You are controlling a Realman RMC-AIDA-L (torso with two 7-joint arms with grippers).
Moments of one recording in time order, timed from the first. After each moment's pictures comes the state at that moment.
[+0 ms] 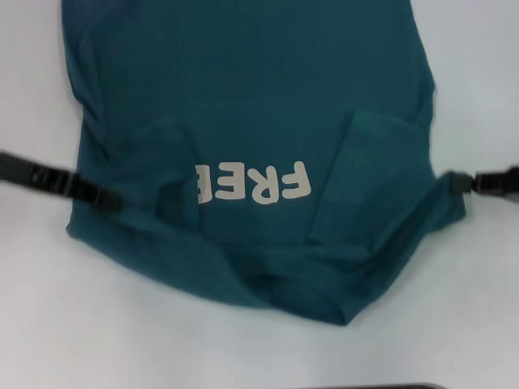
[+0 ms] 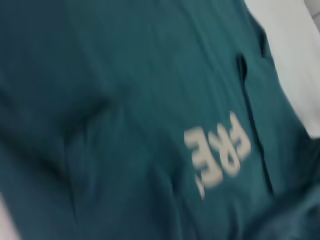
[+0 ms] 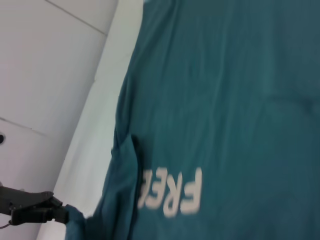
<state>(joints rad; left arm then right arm) -0.71 -1.97 -2.56 -0.72 -0.54 1.76 -2.20 0.47 1.94 -0.23 -0.53 -2.46 -1.71 2.01</state>
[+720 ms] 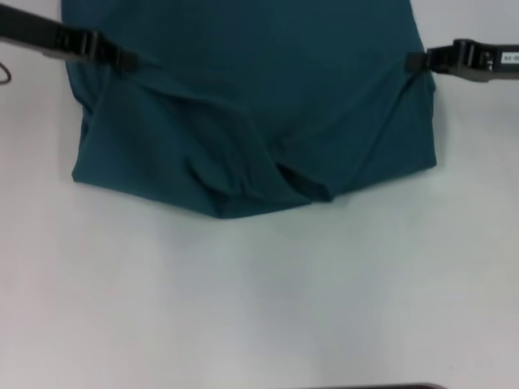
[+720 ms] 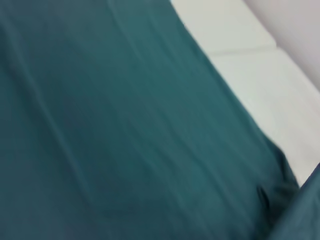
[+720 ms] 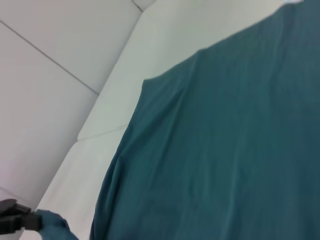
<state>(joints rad) -0.88 -1.91 -2.57 -0.67 -0.63 1.53 -2.23 0.71 1.96 -0.25 -0.52 -2.41 -1.45 2.06</state>
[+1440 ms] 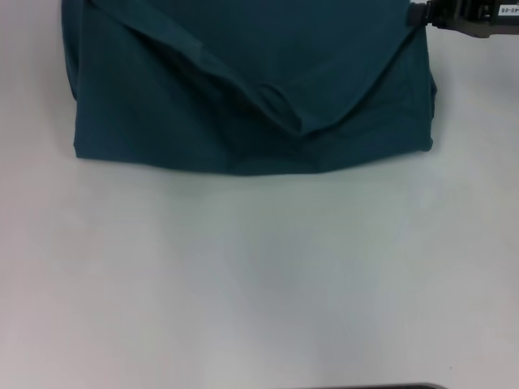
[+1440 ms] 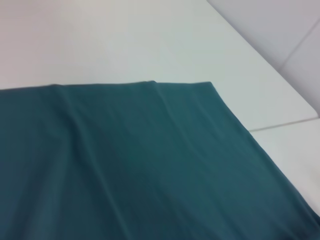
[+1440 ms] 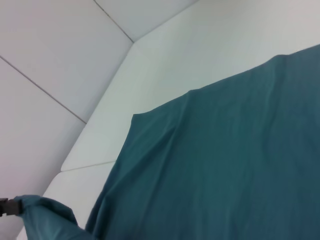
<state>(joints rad) -0.90 -1.87 -2.57 -0.68 -0.69 1.37 -2.27 0.78 1.94 -0.27 -0.52 -2.38 -1.34 2.10</state>
